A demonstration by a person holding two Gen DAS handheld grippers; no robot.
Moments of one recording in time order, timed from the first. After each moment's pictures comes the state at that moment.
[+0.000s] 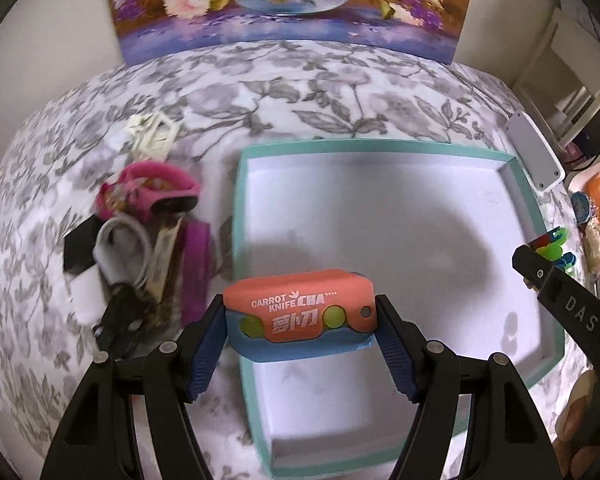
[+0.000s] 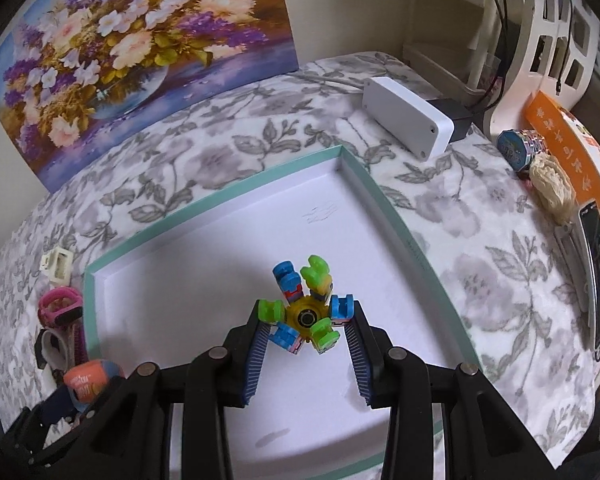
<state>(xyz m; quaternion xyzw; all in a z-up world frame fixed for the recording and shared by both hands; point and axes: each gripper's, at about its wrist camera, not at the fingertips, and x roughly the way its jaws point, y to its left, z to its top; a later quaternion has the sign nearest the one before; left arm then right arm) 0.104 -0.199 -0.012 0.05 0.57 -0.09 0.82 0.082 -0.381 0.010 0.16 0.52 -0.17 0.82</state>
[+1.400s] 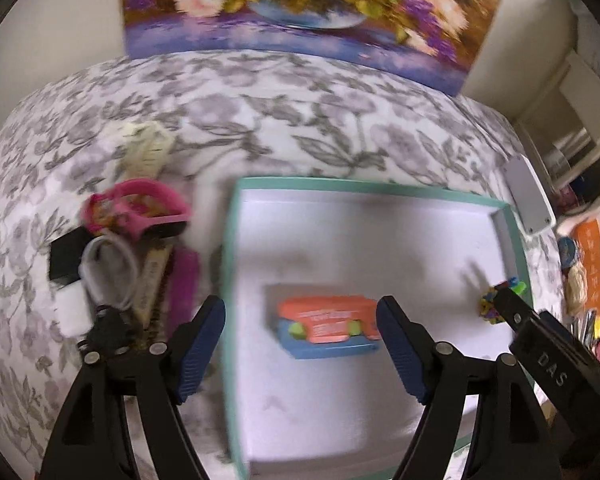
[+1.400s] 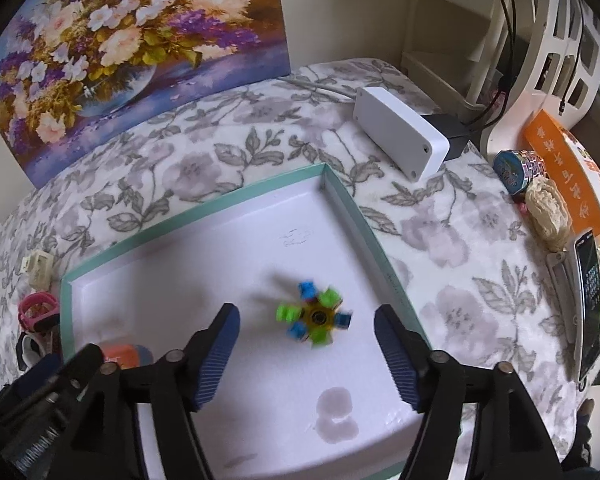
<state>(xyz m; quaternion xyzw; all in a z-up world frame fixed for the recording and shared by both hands) 0.127 -0.185 -0.005 -0.02 0.56 -0.08 0.82 0.096 -0.398 0.009 0.13 0.53 -0.18 0.82</state>
